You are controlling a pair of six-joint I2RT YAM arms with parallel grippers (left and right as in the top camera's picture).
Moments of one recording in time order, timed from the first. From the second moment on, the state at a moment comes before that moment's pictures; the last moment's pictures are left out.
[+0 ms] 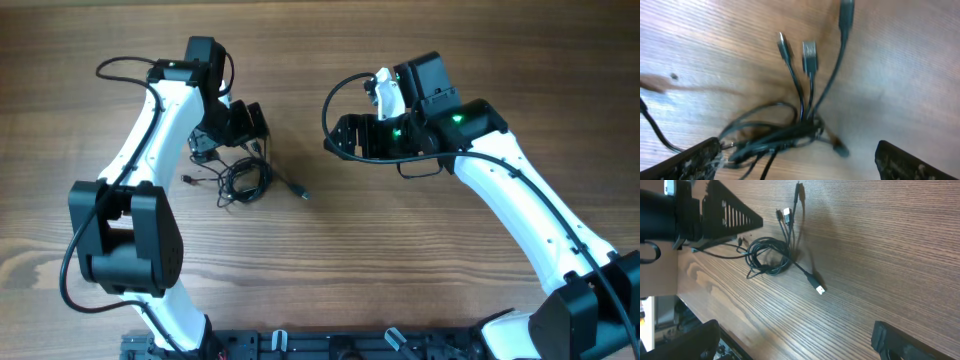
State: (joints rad) left arm -0.11 1.91 1.52 -1.09 0.15 -0.46; right arm 0.41 1.60 1.32 -0.76 -0.52 0.40
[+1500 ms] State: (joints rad) left arm 0.20 1.77 1.53 -1.28 0.17 -0.70; right arm 0.51 1.75 1.35 0.34 -0.87 0.78
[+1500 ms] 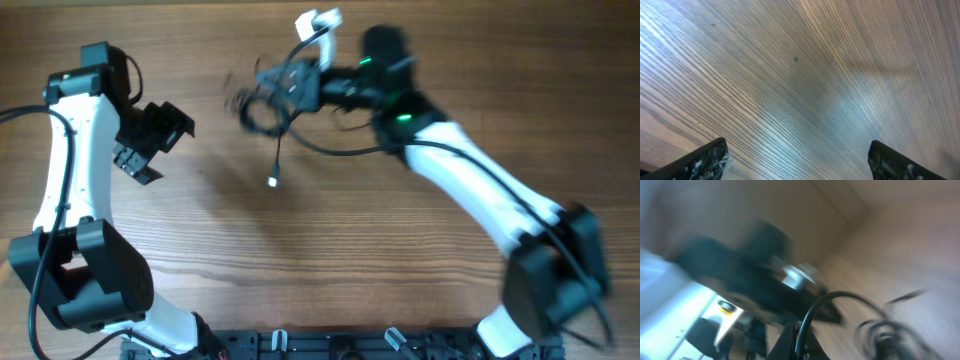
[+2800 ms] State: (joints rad) left arm 0.06 1.77 1.53 -1.25 0.77 -0.37; right arm 0.45 1.59 1.33 0.10 -0.87 1.43
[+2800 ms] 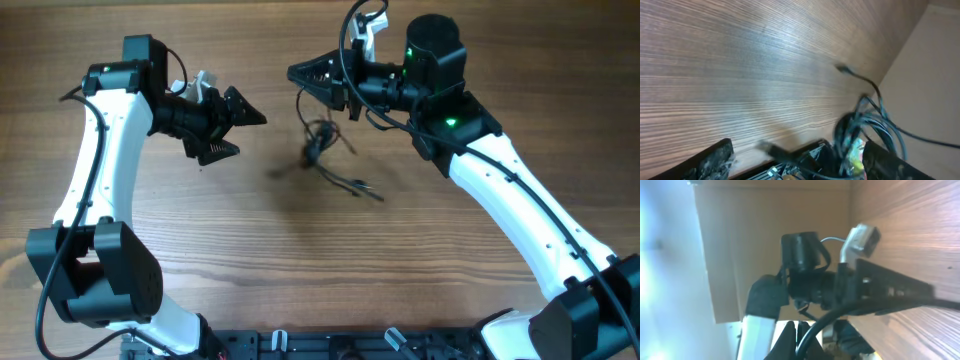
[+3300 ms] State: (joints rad) left arm -0.05 1.77 1.53 -1.25 0.78 -0.42; right arm 0.47 1.59 1.33 0.21 -0.90 1.52
